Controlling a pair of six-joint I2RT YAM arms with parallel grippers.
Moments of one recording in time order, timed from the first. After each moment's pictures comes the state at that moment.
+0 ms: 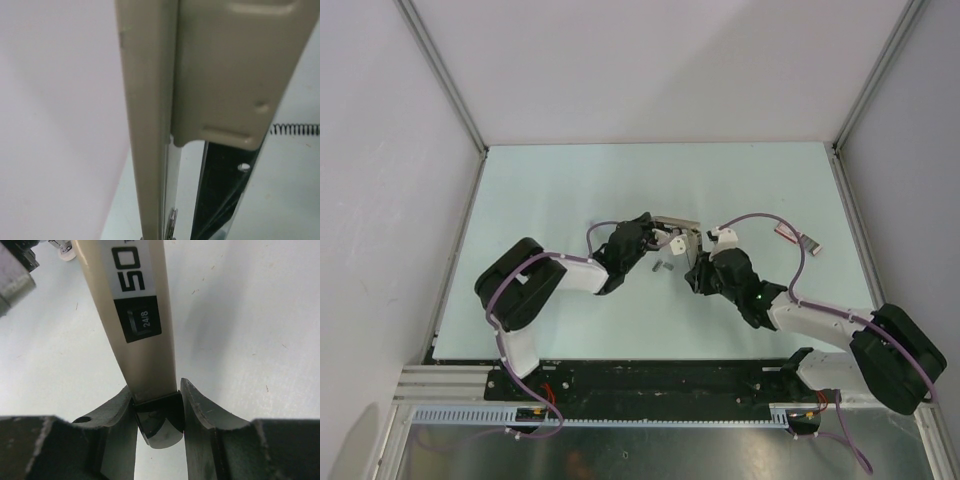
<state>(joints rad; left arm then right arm) -0.73 1.82 0.80 0.75 -0.18 0.97 0.74 1.22 0.48 0.20 0.16 0.50</state>
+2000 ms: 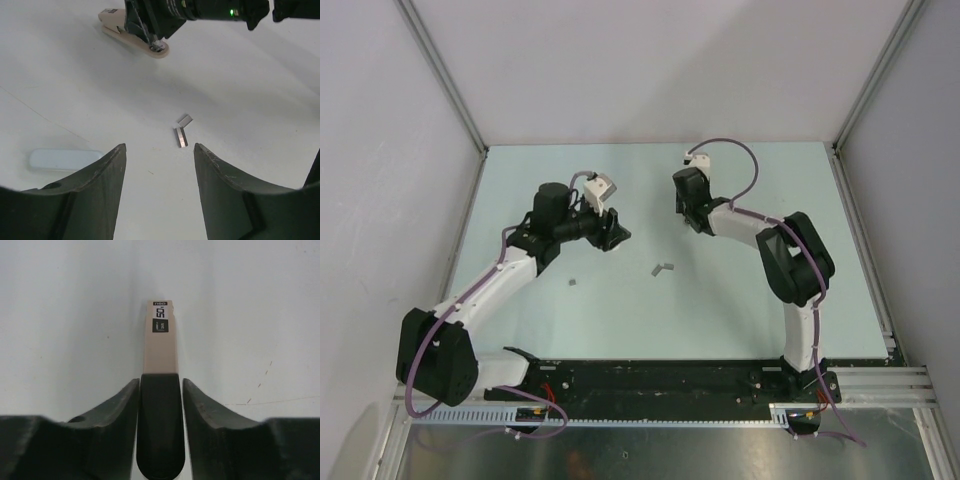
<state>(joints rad) -0.38 1.27 0.90 -0.09 0.55 0.09 0.56 2.01 1.36 0.02 0.46 0.34</state>
